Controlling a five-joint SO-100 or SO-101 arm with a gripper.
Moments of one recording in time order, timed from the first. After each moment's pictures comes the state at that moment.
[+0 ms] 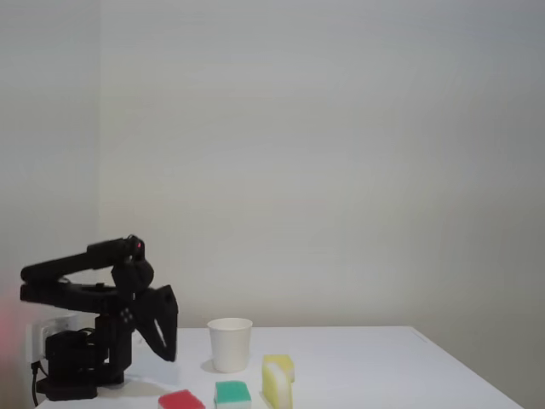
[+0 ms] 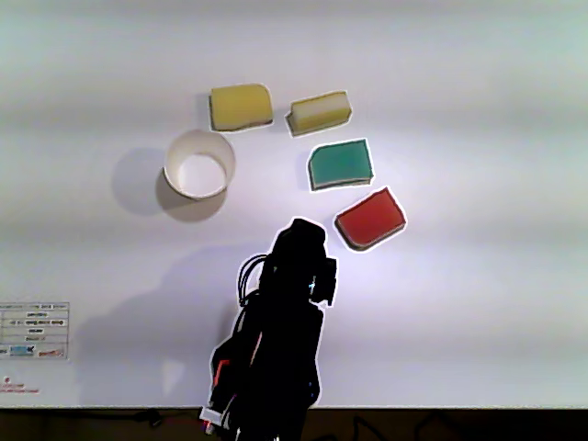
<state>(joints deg) -4.0 171.0 161.5 77.3 6.1</state>
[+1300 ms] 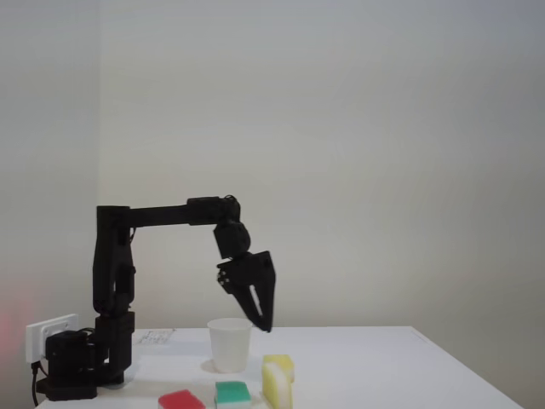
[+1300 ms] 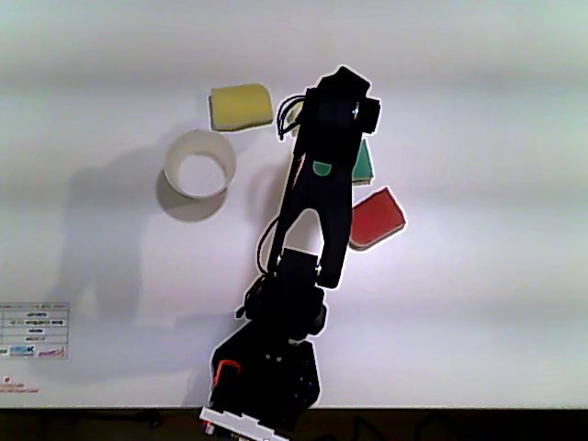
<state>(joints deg) -4.0 86.9 85.3 70.3 14.7</state>
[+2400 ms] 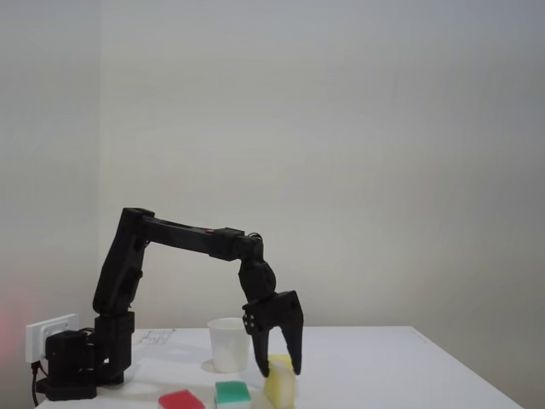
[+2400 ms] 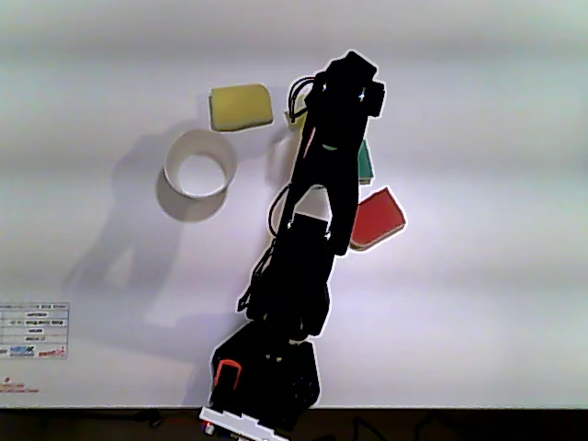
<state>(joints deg) -3.3 71.5 86.6 49.4 16.6</state>
